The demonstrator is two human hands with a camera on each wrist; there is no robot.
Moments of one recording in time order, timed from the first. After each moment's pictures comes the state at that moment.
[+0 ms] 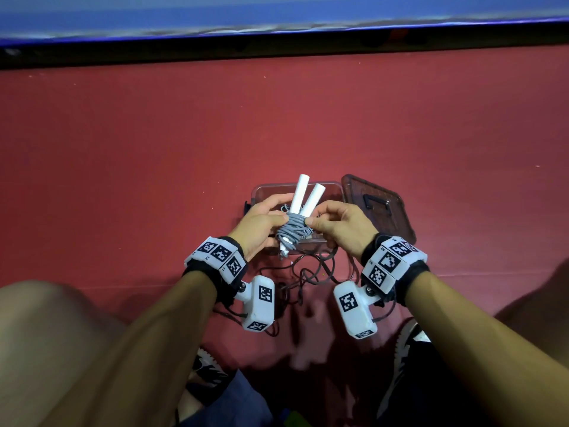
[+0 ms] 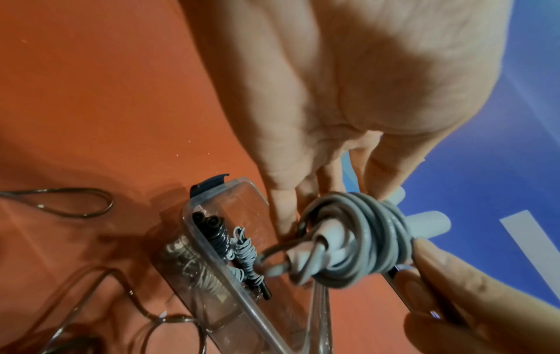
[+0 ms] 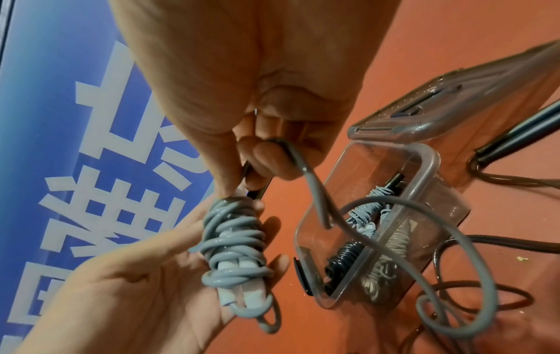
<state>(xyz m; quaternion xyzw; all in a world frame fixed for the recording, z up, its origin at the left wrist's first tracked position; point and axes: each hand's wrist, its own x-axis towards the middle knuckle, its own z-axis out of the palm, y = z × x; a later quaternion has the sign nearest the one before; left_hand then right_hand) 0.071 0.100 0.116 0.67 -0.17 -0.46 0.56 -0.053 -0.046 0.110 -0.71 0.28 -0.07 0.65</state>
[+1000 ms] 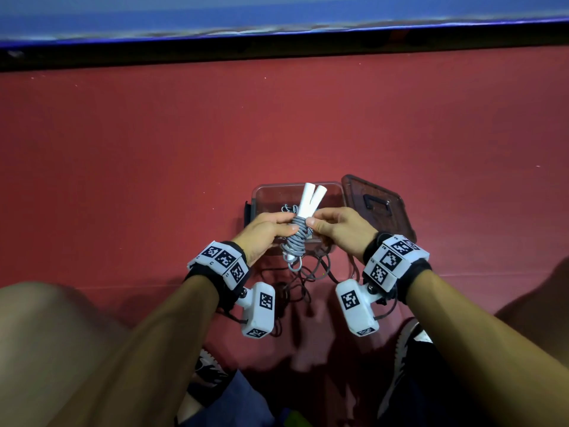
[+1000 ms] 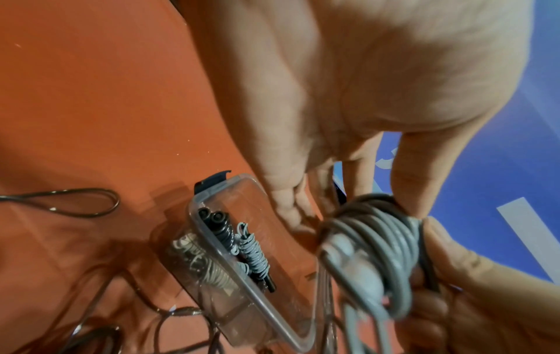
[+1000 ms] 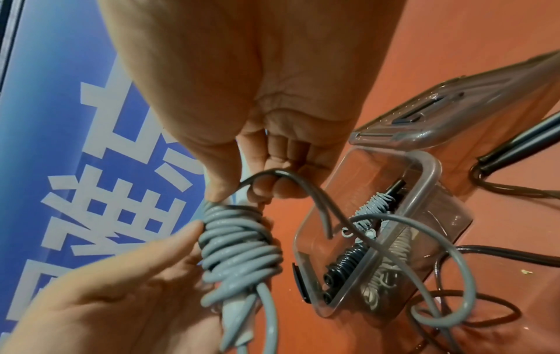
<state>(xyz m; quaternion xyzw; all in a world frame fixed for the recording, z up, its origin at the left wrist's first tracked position) 0.067 0.102 0.102 0.69 -0.19 -0.48 0.51 -0.054 -0.049 0.109 -0.74 0.26 0.01 0.62</state>
